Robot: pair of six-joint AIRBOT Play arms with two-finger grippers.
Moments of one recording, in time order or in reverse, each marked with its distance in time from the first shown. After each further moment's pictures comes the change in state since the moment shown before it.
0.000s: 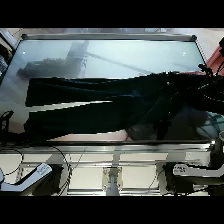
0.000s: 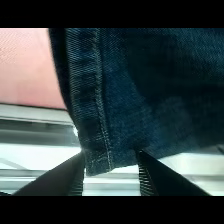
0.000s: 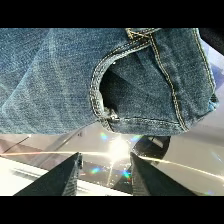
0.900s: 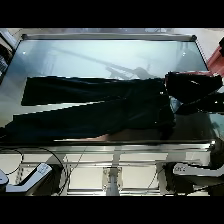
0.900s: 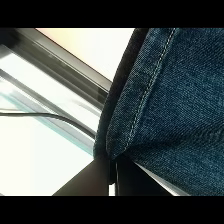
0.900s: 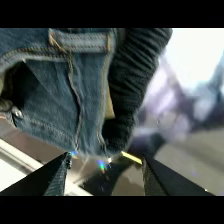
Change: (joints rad) left arm 0.081 0.057 0.181 0.259 0.116 -0.421; right arm -0.062 -0.002 -0.290 0.068 -0.137 -0.449
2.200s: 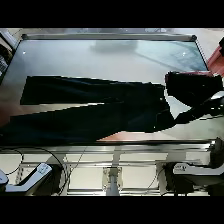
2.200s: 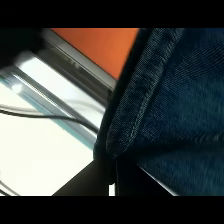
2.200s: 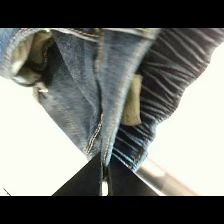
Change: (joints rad) left arm 0.002 -0.003 0.037 0.035 0.015 -0.057; right arm -0.060 0.008 -0.078 0.013 0.229 0.022
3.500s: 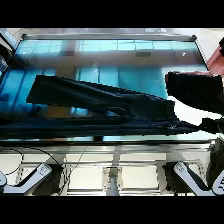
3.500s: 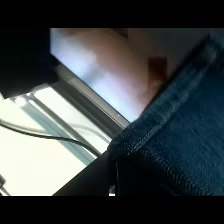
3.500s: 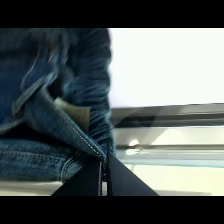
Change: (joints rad) left arm -0.081 -0.002 0.103 0.064 -0.016 -0.170; right arm -0.276 0.450 -0.098 -0.169 -0.077 0.294
